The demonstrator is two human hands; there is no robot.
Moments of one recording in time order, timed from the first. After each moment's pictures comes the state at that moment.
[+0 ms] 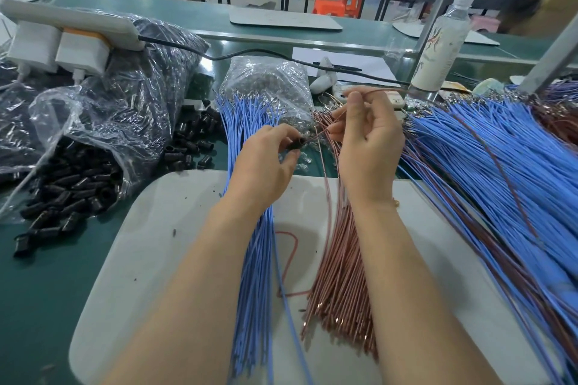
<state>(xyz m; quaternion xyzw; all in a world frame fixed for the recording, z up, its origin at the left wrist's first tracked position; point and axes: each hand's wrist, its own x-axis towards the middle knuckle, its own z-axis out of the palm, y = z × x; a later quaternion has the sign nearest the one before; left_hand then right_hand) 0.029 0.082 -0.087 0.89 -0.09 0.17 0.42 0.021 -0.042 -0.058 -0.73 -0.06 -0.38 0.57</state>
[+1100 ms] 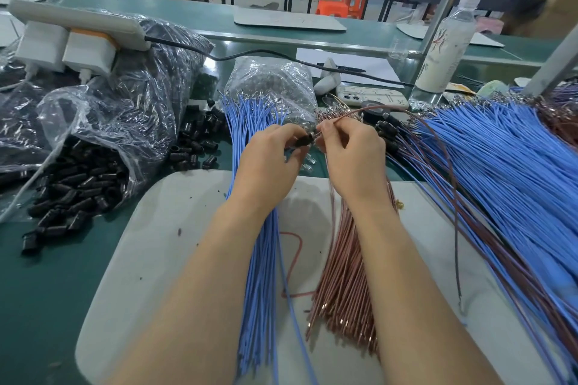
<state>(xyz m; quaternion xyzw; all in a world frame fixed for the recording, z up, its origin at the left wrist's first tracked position) 0.024 0.082 -0.083 0.88 -0.11 0.21 0.41 0.021 -0.039 -0.064 -0.87 -0.04 -0.26 0.42</state>
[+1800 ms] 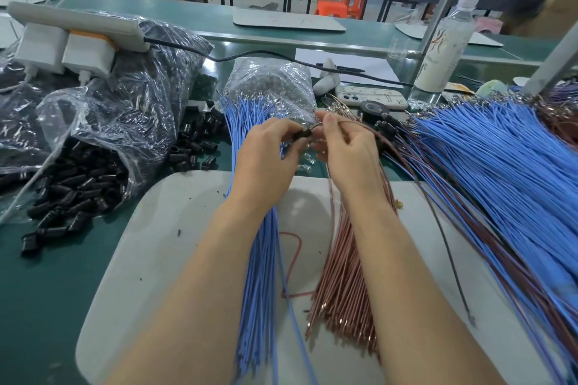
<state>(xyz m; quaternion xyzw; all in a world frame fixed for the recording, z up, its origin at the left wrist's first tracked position) 0.022 0.081 -0.077 0.86 -0.11 0.24 0.43 0.029 -0.034 -0.069 -0.78 -0.01 -0.17 0.60</state>
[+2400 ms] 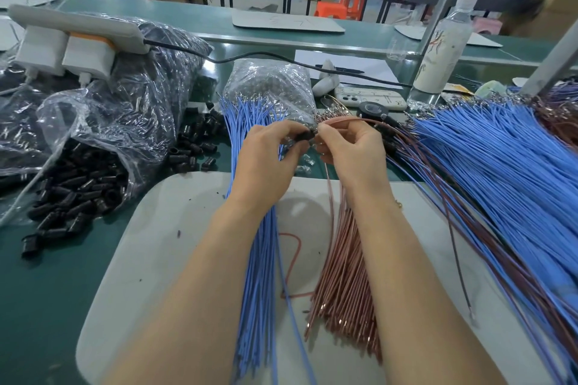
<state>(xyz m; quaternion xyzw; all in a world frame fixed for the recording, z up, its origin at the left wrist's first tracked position) 0.020 0.082 -0.077 0.86 -0.12 0.22 0.44 0.030 -0.040 -0.066 -0.73 0.01 -0.16 0.66</state>
